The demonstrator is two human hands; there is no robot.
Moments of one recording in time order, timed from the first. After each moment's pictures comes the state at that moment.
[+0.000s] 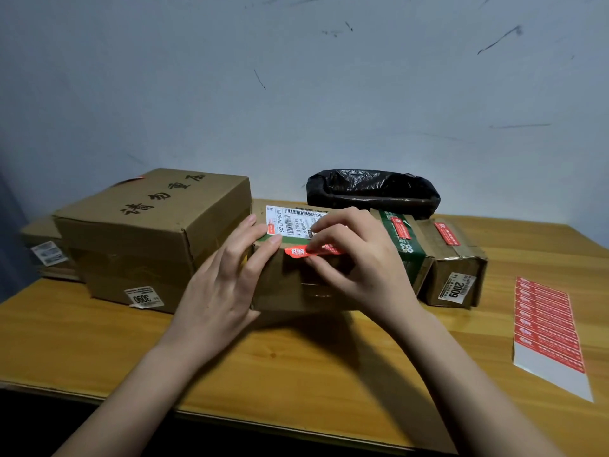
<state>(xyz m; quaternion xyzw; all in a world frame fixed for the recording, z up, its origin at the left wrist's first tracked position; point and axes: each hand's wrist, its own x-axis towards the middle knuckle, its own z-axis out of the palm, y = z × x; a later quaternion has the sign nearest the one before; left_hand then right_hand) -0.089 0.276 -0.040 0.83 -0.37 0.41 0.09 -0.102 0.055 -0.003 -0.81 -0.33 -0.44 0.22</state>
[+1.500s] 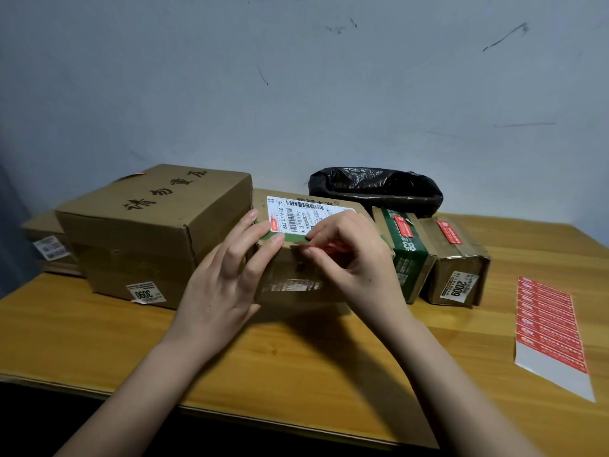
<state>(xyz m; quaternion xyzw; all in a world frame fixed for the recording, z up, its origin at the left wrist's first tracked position) -0.088 0.276 -0.043 0.82 -0.37 0.42 0.07 -0.105 0.071 -0.009 -0.78 -0.30 -0.40 0.38</state>
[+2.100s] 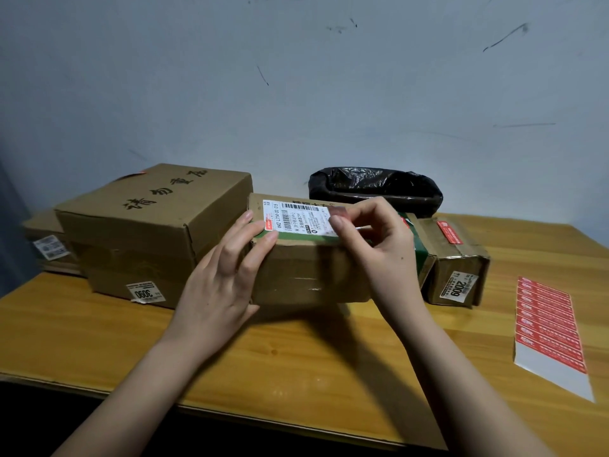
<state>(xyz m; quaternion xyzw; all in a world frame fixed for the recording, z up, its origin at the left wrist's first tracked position) -0.088 0.278 -0.045 0.84 -0.35 0.41 0.08 -0.109 0.065 0.003 -0.71 -0.20 -0.35 0.58</state>
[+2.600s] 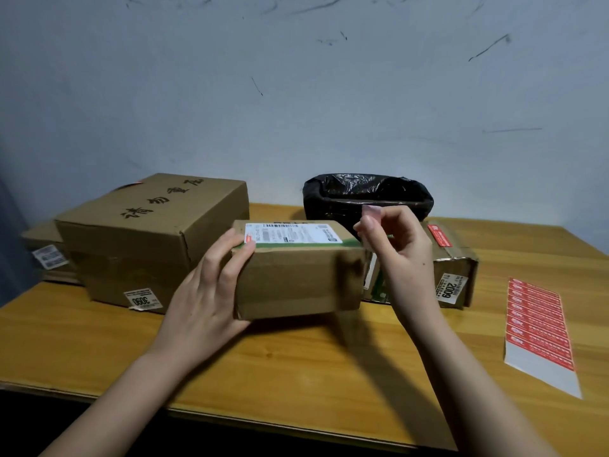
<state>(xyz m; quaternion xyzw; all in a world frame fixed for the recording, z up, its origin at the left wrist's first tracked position) -0.095 0.287 -0.050 0.87 -0.31 0.36 0.11 -0.118 0.037 0.000 -0.70 -0.13 -0.36 0.60</state>
